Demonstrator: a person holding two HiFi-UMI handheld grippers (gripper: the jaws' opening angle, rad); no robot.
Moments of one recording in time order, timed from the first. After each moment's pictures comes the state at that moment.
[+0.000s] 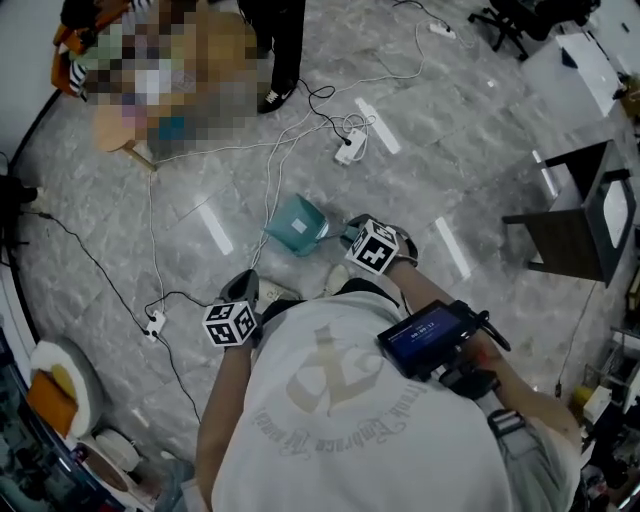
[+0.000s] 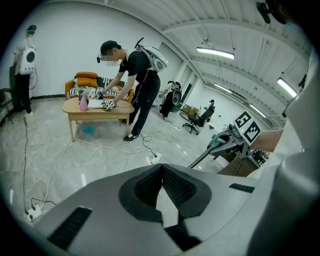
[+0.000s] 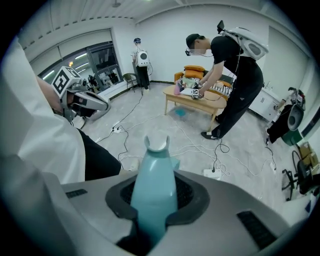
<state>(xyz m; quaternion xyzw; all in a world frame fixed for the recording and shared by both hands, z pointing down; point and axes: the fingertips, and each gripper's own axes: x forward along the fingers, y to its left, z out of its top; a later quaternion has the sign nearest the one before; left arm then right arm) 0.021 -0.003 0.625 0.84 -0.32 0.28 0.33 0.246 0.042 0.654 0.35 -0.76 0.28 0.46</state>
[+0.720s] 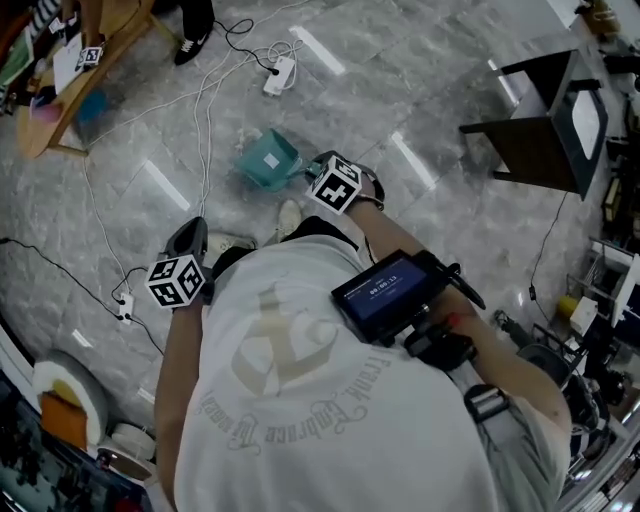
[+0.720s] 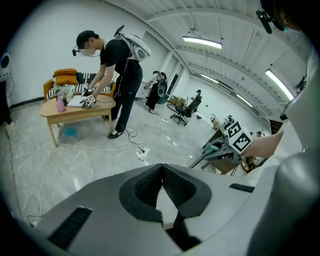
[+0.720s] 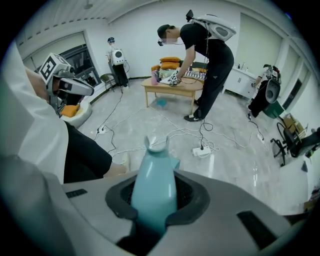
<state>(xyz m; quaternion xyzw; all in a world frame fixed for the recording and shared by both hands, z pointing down) 0.103 0.011 0.623 0.86 -0.24 0.32 0.31 0.336 0.105 0.701 0.43 -0.70 0.35 0.45</state>
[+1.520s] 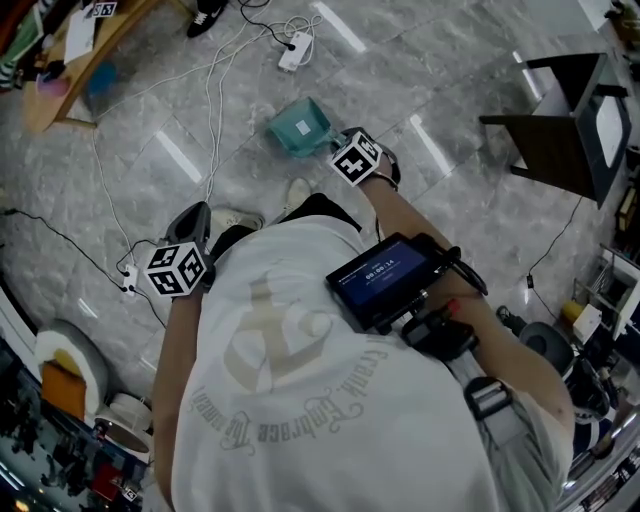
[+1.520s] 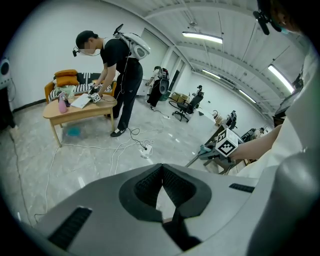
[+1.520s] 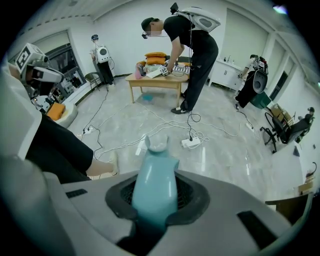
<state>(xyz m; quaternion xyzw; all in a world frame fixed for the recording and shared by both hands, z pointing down) 0.101 0.030 0.618 0.85 -0.25 0.34 0.30 0.394 0.121 0.760 0.49 -0.65 0.36 0.45</state>
